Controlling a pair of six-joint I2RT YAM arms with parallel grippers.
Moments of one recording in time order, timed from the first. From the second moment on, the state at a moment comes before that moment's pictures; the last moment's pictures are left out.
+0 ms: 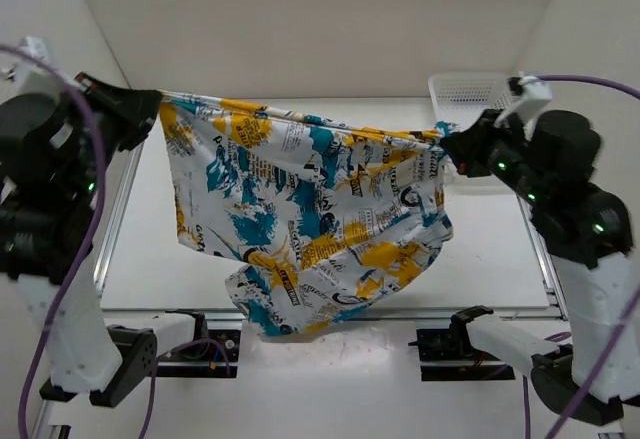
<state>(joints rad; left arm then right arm) -0.11 1.17 2.27 -1.13 -0.04 -0.70 0.36 1.00 1.75 -0.97 -0.10 0.30</state>
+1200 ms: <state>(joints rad) 0.02 1.91 2.10 -0.93 0.13 -0.55 0.25 2.00 1.76 -0.65 -0.10 0.33</state>
